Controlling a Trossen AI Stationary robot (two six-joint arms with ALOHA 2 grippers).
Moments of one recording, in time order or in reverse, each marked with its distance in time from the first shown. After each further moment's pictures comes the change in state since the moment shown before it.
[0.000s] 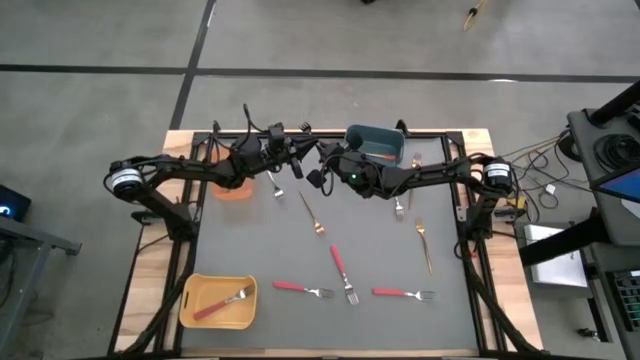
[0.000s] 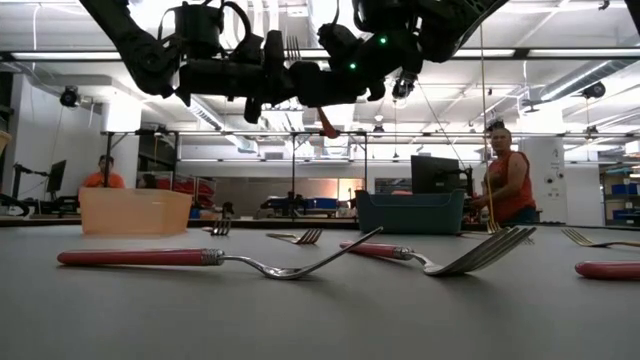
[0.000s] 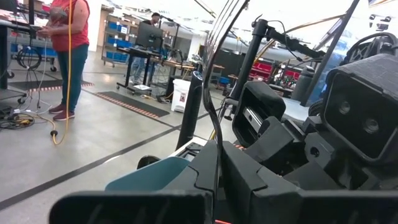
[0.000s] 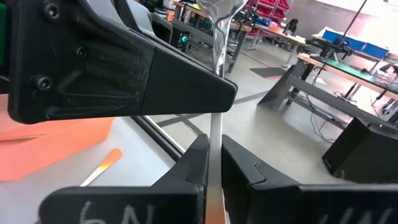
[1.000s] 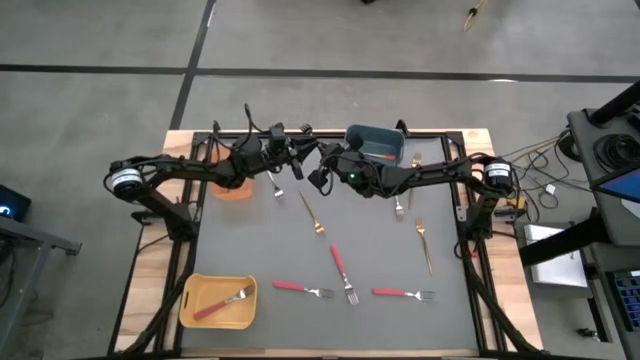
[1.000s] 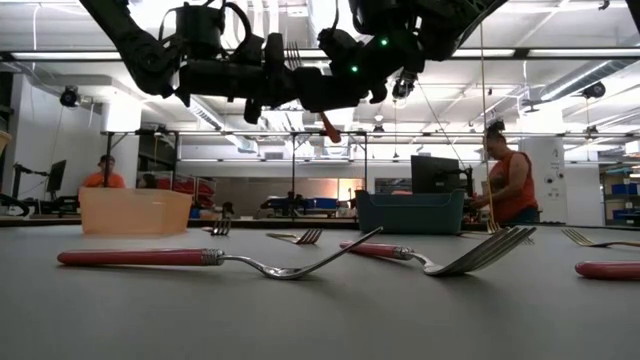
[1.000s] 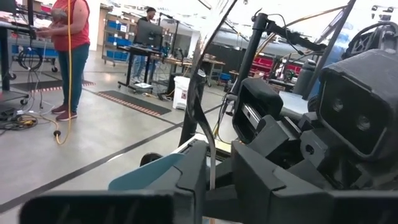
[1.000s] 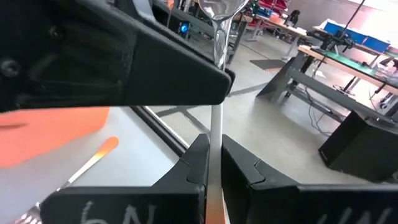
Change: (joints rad) left arm 0.000 0.001 0.000 -0.017 0.002 0.030; right arm 0.000 -0.006 0.007 -0.080 0.003 0.017
